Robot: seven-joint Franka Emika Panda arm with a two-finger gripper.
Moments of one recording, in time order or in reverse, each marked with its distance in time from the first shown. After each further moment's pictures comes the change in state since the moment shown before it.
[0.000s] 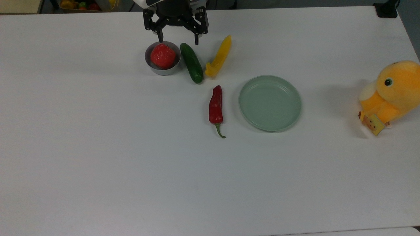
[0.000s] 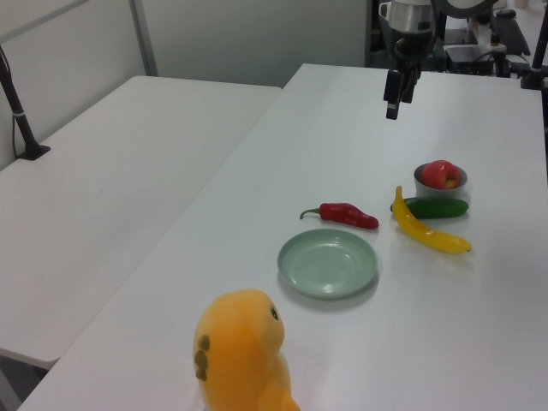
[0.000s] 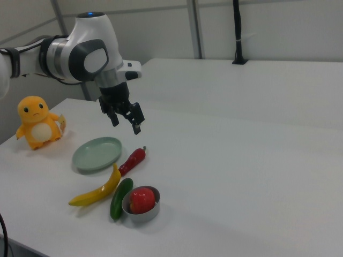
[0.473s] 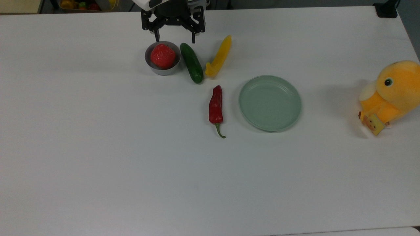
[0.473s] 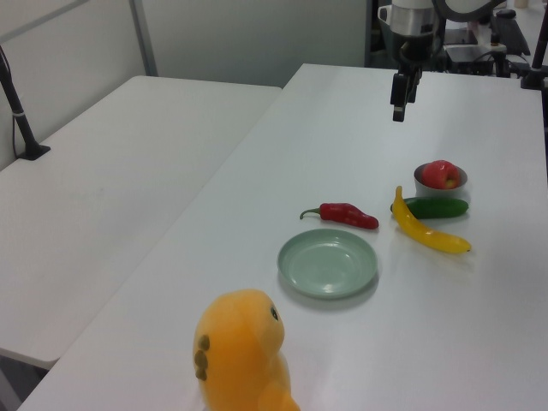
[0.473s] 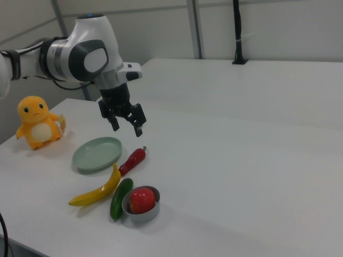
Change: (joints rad) arm 0.000 0.002 0.001 -0.002 -0.047 -0.031 -0.057
